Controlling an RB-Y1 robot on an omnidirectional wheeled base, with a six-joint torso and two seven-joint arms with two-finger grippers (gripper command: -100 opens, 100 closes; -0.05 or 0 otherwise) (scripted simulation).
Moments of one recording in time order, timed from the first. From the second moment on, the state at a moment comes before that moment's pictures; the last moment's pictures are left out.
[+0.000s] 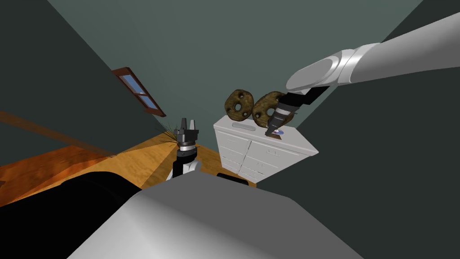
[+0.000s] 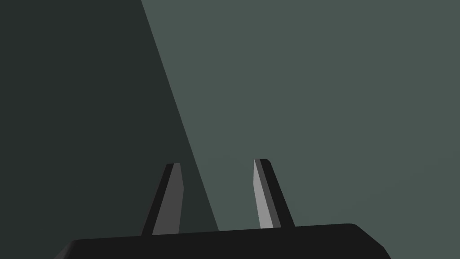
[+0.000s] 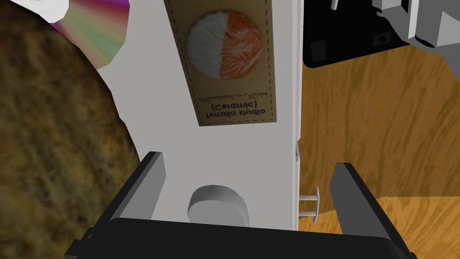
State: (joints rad) left arm 0.55 -0.01 0.02 -2.34 0.07 -0.63 0.15; right arm 0.81 -2.87 -0.76 -1.33 0.50 -1.23 -0.66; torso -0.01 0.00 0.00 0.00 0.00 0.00
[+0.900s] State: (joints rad) left arm 0.55 -0.01 0.02 -2.34 0.07 -0.63 0.15; right arm 0.89 -2.96 -0.78 -1.31 0.56 -1.22 -0.66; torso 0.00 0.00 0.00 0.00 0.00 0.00
